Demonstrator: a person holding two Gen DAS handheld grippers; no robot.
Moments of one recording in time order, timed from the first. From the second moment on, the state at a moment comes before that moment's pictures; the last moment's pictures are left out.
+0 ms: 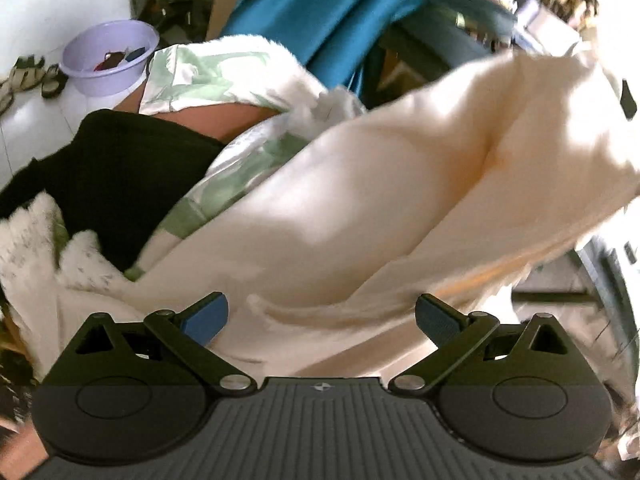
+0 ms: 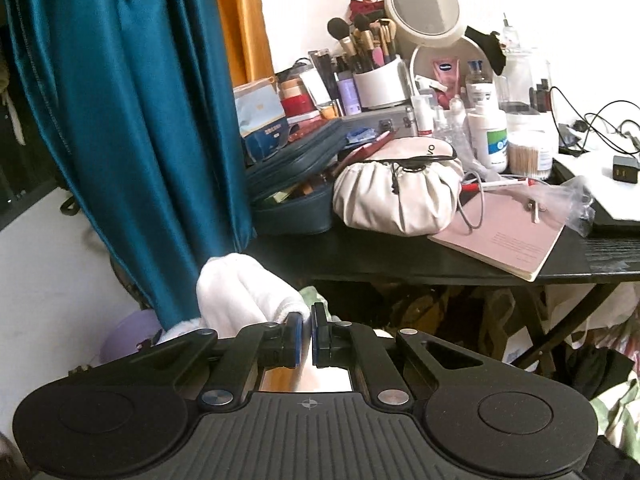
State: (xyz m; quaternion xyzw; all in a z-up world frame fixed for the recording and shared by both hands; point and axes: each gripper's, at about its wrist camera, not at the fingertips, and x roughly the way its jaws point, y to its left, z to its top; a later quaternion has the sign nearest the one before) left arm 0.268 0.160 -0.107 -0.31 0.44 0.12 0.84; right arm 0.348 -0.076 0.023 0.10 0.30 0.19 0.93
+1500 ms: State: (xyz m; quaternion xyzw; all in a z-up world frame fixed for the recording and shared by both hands) left arm 0.267 0.104 -0.067 -0.16 0.44 0.01 0.88; right arm 0.333 -0.175 0.106 0.18 0.21 0.14 0.95
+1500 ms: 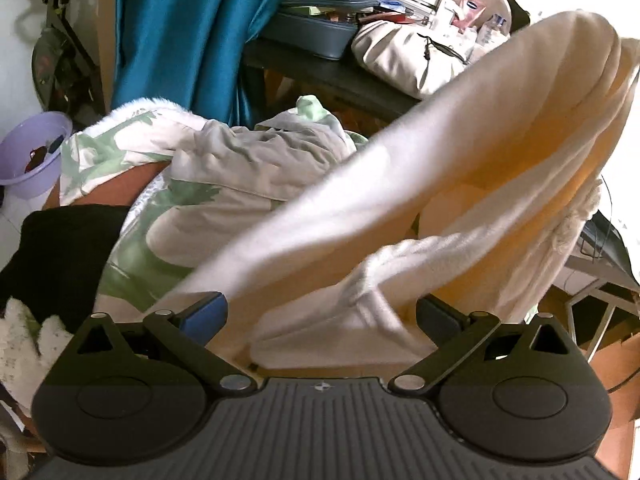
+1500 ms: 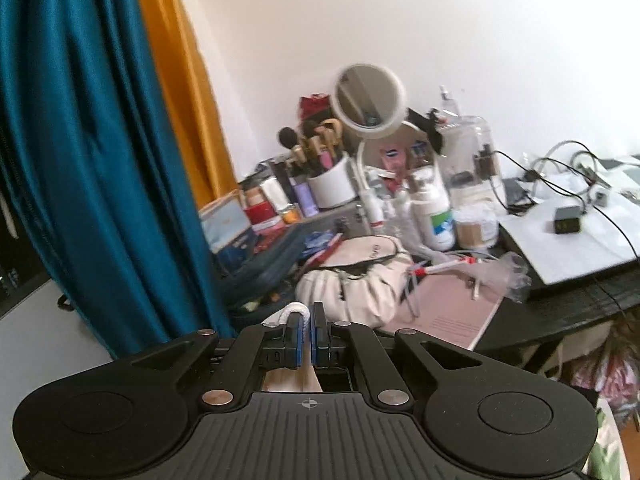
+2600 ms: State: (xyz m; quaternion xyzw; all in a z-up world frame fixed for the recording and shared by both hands) left arm 0.212 0.115 0.018 -0.04 0.30 0.13 0.95; right arm 0.367 -0.145 -0.012 0.07 0.37 0.16 0.91
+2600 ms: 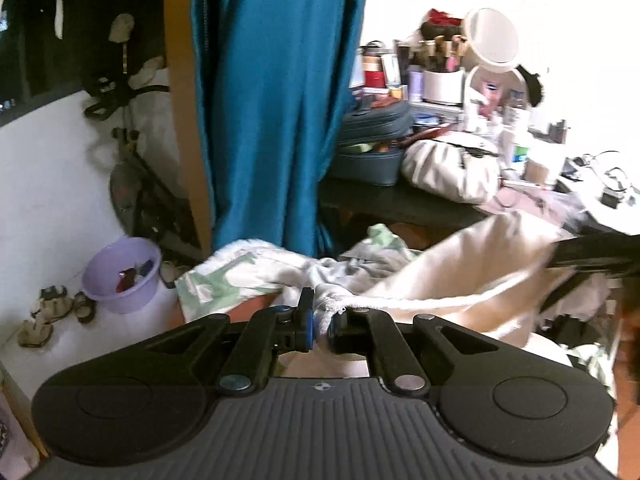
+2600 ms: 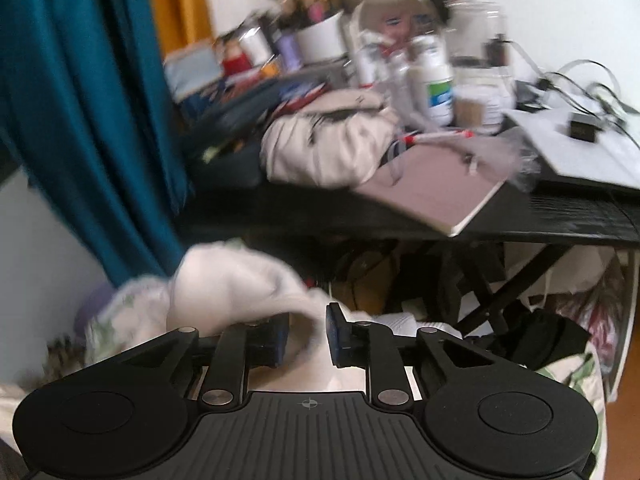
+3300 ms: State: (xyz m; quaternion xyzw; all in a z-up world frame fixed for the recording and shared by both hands) left arm 0.152 0.084 0.287 0.02 -0.11 0.21 0.97; right arm 0.302 -0.224 0.259 0.23 -0.03 0.33 0.92
